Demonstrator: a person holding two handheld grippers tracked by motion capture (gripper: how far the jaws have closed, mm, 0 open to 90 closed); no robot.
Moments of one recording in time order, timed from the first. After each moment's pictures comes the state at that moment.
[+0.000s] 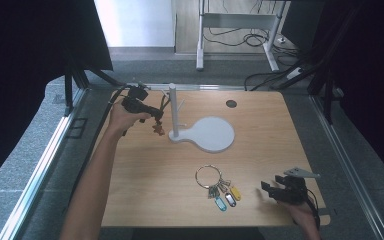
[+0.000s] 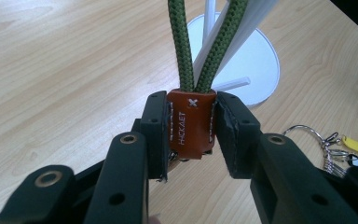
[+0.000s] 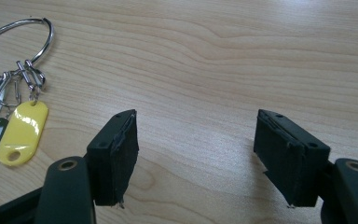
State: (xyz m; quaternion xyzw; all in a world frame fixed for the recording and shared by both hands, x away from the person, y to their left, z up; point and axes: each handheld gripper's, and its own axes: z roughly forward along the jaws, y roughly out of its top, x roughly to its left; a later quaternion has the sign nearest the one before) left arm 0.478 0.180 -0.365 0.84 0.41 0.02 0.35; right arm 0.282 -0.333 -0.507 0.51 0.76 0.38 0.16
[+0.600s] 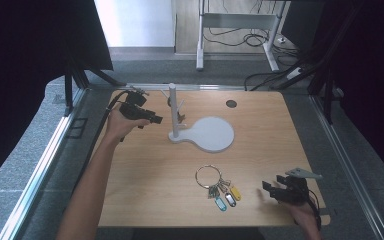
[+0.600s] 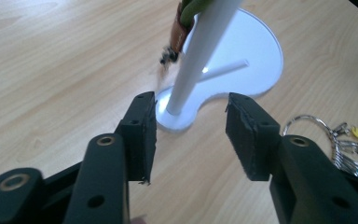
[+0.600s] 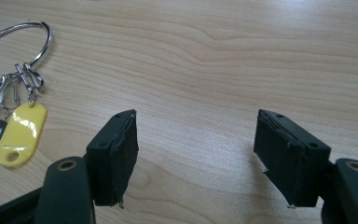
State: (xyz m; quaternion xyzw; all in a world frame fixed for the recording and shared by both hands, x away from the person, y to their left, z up) left arm 0.452 0.183 -0.369 0.85 0.40 0.04 0.35; right arm 0.280 -0.336 -0.505 0.52 0.75 0.38 0.16
